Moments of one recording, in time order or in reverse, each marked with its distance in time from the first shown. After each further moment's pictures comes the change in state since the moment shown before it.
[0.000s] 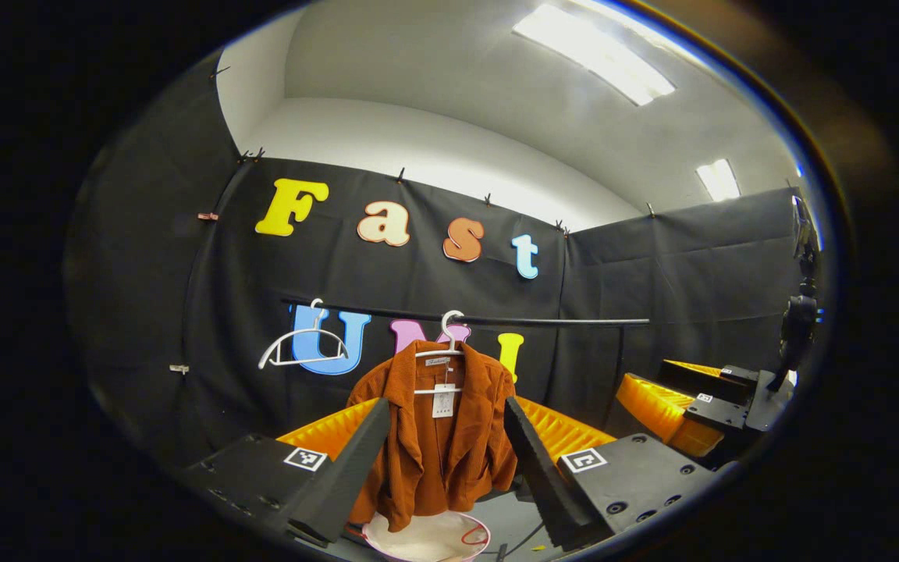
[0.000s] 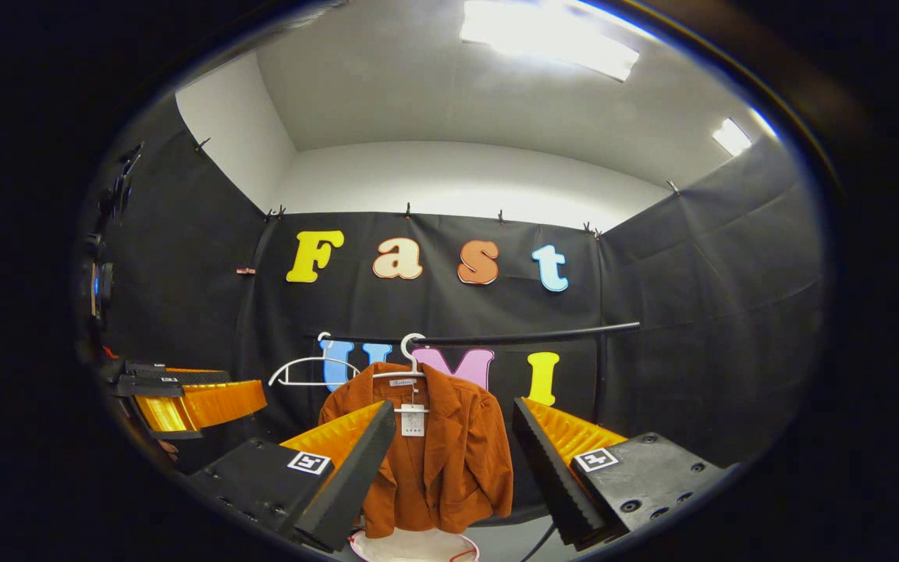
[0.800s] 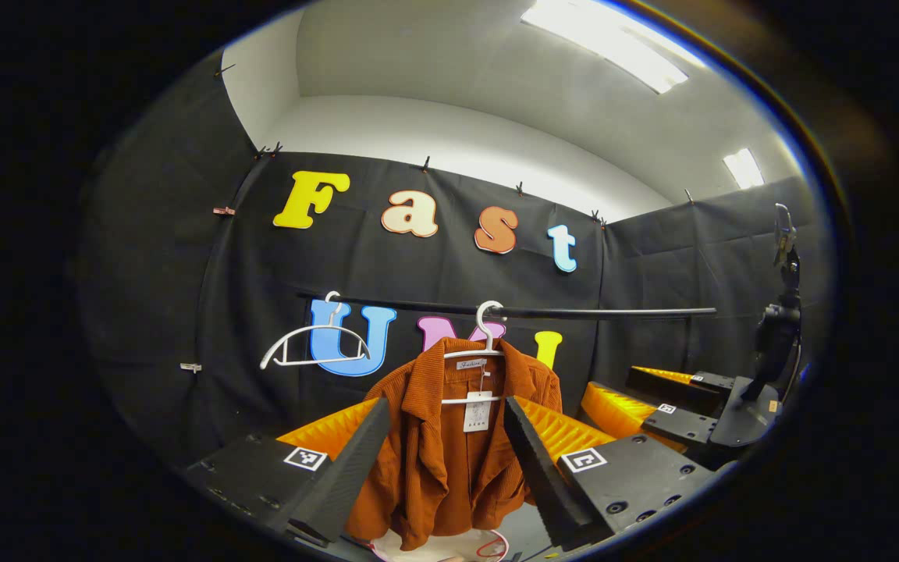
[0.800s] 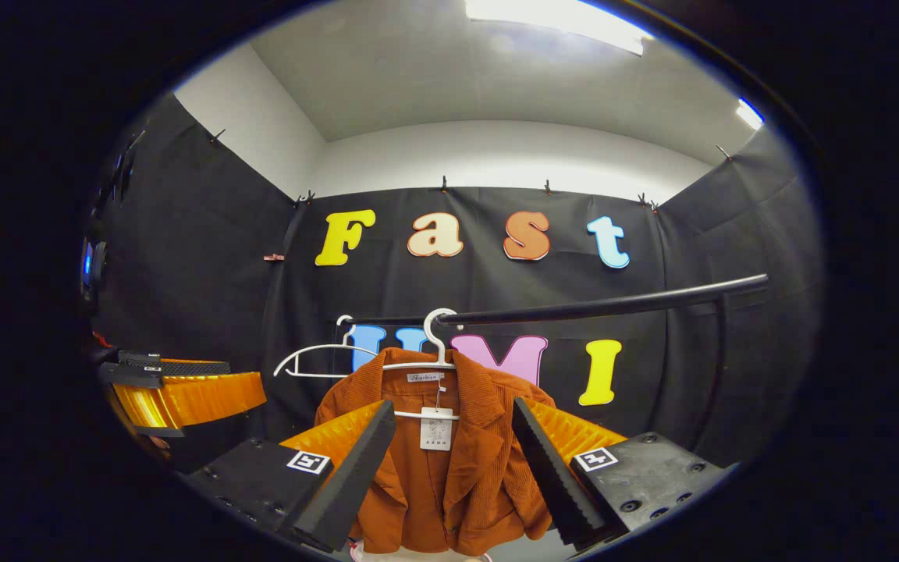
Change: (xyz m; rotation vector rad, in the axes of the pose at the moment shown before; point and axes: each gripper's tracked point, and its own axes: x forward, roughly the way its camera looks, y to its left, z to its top) left arm 0.118 0.020 -0.031 0.013 -0.016 0.135; right arm 0.159 0.021 -0.082 0.051 0.050 0.225
